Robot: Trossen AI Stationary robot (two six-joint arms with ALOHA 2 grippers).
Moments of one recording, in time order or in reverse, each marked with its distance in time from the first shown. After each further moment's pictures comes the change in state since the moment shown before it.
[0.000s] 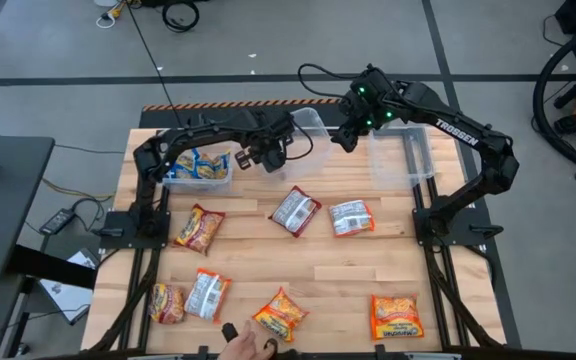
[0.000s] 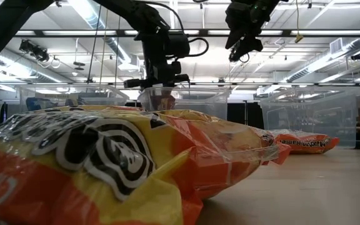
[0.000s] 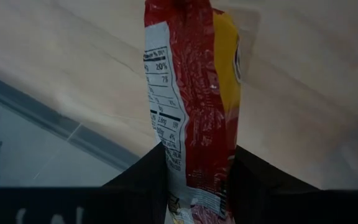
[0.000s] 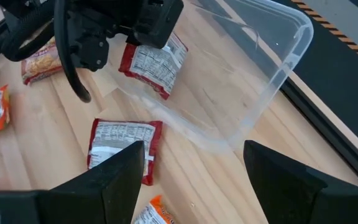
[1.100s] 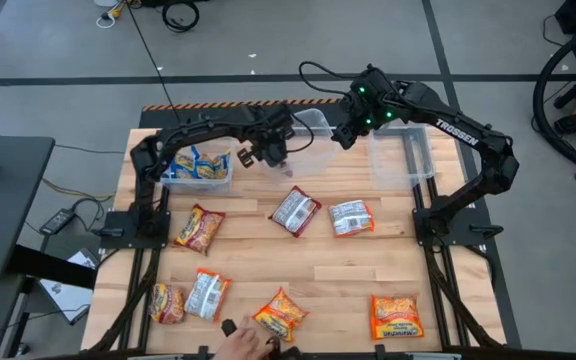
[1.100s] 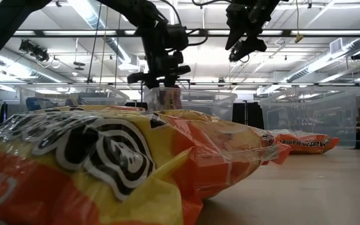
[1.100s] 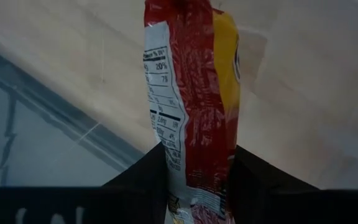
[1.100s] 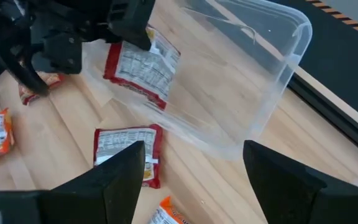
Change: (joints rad) left arm 0.028 -0.024 0.042 0.004 0.095 -0.026; right arm -0.001 0.000 0.000 -0.007 0.024 0.126
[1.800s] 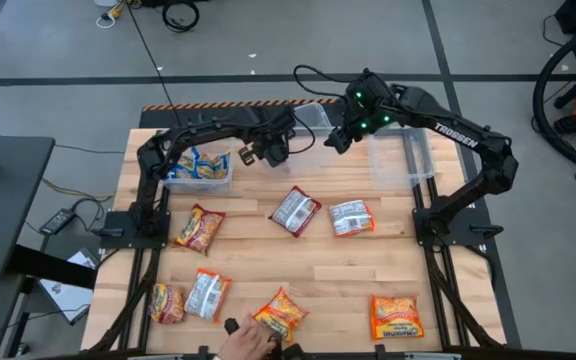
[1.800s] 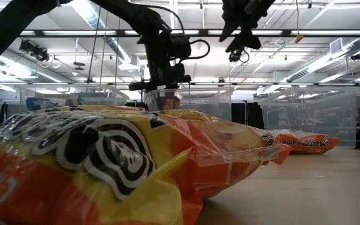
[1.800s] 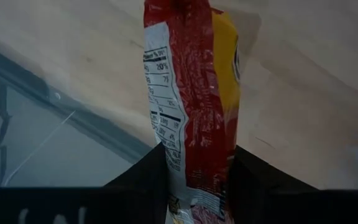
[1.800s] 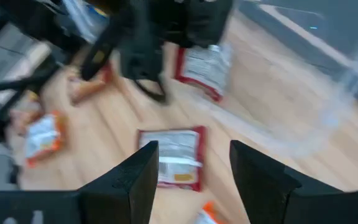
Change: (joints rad) left arm -0.004 0.058 0.003 0.030 -0.093 0.023; right arm 0.060 0.000 0.000 0.058 -0.087 0.100
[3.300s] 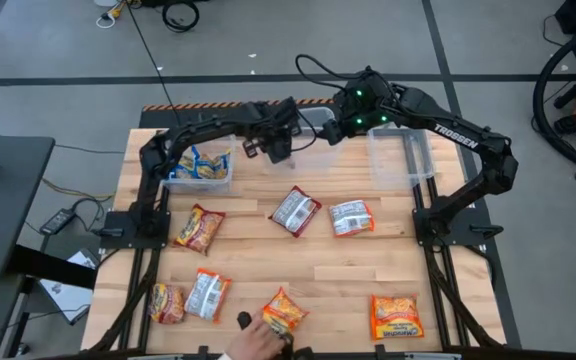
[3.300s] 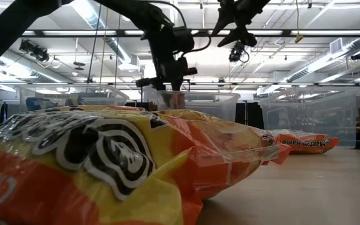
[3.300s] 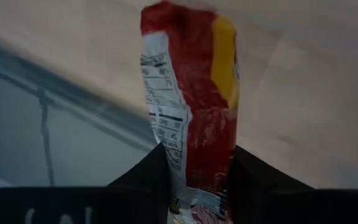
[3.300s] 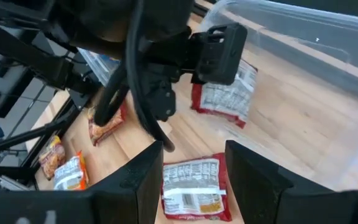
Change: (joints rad) left arm -0.006 0.017 0.088 0.011 -0.003 0.160; right arm 0.025 -0.001 0.000 0.127 0.043 0.187
